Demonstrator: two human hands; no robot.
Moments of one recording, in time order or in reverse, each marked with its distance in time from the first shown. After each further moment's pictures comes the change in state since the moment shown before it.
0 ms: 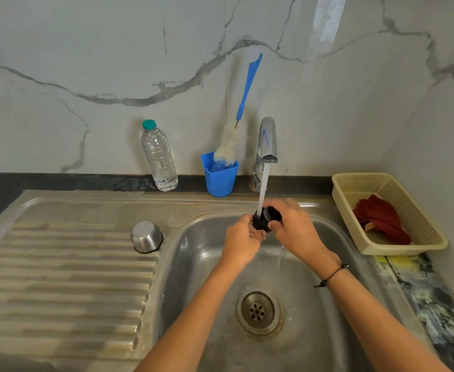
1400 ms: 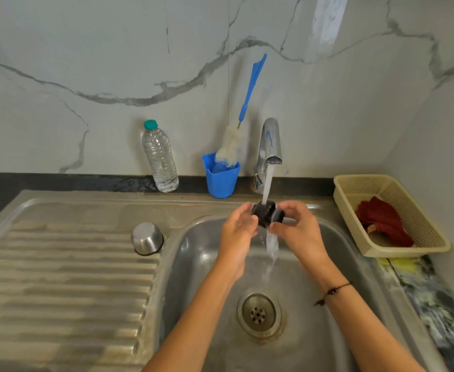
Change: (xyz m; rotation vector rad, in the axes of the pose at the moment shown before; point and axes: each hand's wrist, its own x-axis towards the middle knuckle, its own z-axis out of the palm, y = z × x) left_hand -0.015 0.008 -0.014 -0.681 0.045 -0.085; right_hand -0.017 -0.013 0.001 0.685 0.167 0.319
